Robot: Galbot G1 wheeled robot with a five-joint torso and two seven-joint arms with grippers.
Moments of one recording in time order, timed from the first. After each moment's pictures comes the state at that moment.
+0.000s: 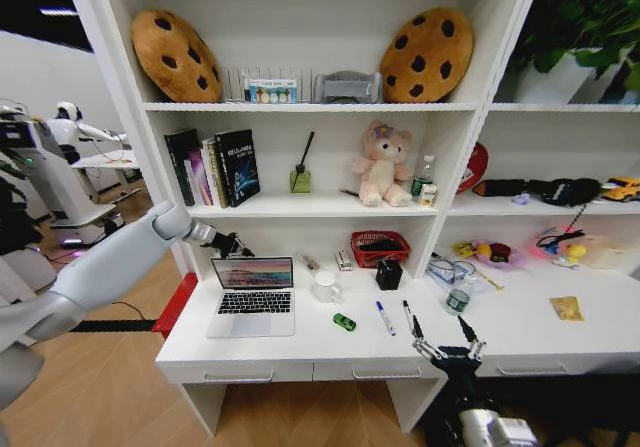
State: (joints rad) left arm -0.03 -0.67 0.52 -1.36 -0.05 -0.31 1.10; right arm -1.87 1.41 0.71 2.26 0.15 0.20 0.06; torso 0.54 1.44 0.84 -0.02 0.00
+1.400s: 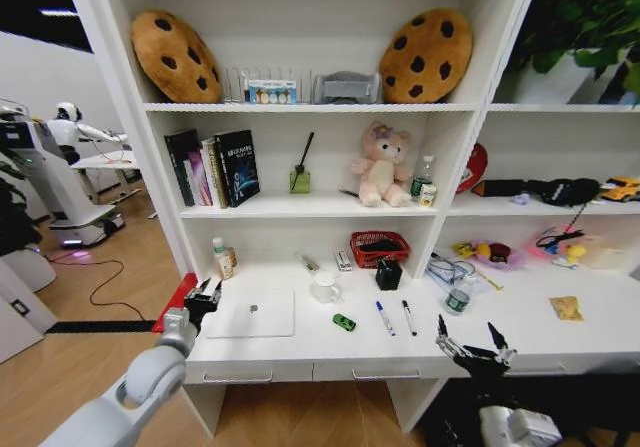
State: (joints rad) left arm 1.43 -0.80 -0.51 -2.13 -0.60 0.33 -0.45; right arm -1.89 1.36 0.78 2.30 0.23 0.09 0.22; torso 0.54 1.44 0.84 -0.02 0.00
